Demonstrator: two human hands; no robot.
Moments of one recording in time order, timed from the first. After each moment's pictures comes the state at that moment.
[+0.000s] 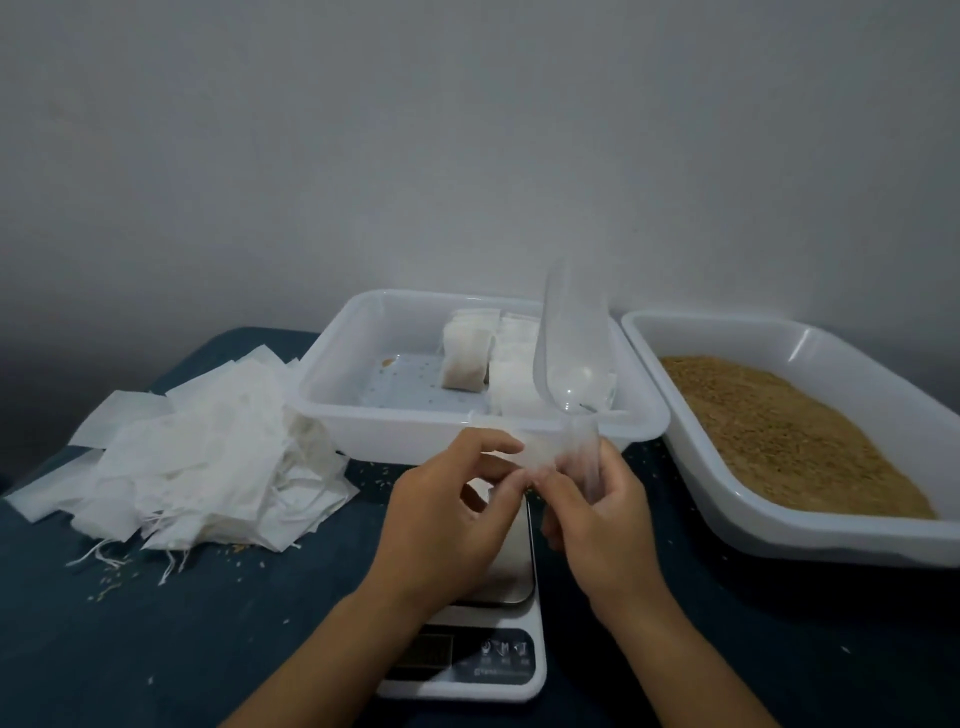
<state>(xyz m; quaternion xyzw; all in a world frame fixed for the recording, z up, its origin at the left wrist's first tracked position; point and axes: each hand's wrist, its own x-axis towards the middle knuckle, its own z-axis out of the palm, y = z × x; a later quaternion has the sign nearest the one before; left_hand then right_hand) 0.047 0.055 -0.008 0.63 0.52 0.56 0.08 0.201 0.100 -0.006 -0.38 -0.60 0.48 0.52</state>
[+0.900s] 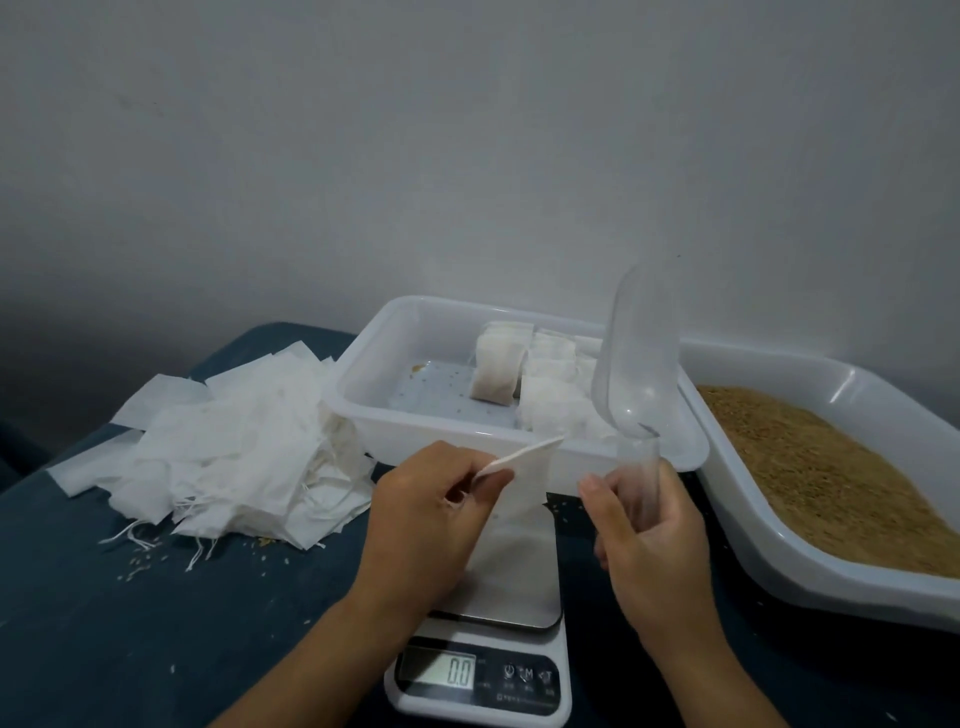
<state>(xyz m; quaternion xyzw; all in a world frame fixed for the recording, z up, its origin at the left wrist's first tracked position) 0.016 0.050 -0.009 0.60 0.57 0.56 -0.05 0.208 0.103 -0.003 -0.42 -0.64 0.38 0.52</state>
